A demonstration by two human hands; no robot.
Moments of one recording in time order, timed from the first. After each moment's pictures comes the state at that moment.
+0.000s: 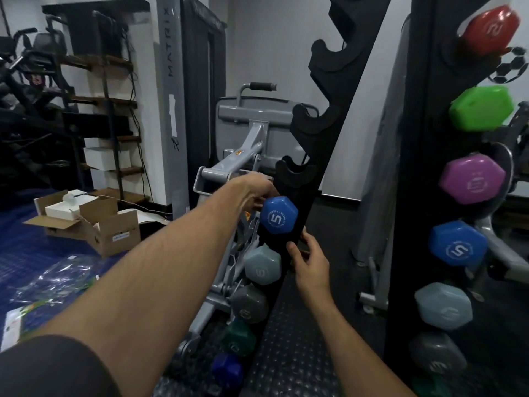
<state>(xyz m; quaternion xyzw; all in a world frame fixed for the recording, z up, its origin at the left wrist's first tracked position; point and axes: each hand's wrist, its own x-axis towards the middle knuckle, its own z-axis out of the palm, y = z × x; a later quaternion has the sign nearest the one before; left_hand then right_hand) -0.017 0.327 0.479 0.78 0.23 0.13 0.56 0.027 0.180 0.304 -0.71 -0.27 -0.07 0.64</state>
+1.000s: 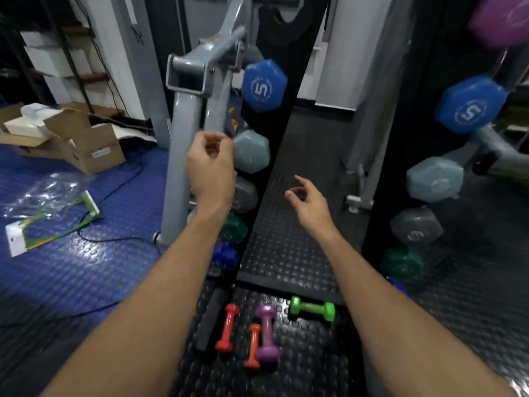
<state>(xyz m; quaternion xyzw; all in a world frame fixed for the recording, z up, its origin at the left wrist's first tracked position) -0.107 0.275 0.300 0.62 0.24 0.53 0.53 0.008 0.120 0.223 -0.81 -0.22 0.07 0.54</state>
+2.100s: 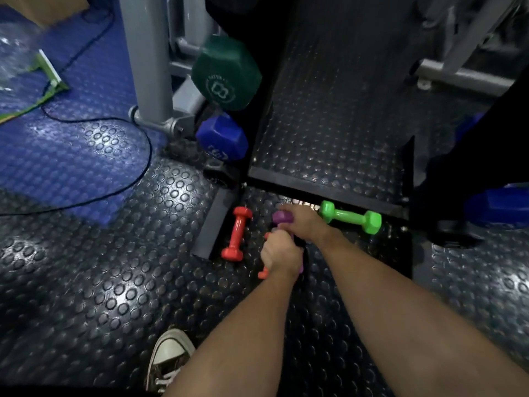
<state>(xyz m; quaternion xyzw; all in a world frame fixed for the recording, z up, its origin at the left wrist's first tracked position) -0.111 0.151 -0.169 0.80 0.48 -0.15 0.32 -0.004 0.125 -0.171 -0.86 -0.34 0.33 0.18</state>
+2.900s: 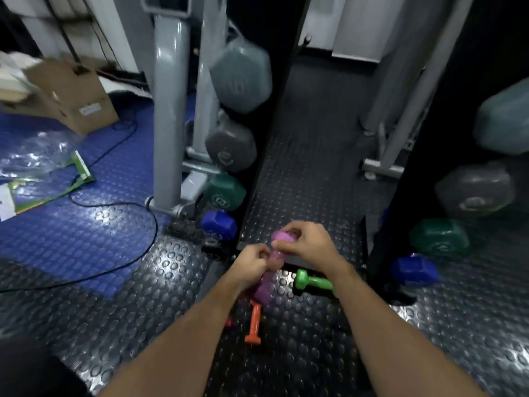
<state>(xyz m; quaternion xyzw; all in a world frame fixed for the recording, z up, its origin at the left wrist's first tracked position) -0.106 0.228 -0.010 0.74 0.27 -0.04 0.61 0.016 0.091 0.033 -0.87 -0.30 0.19 0.35</state>
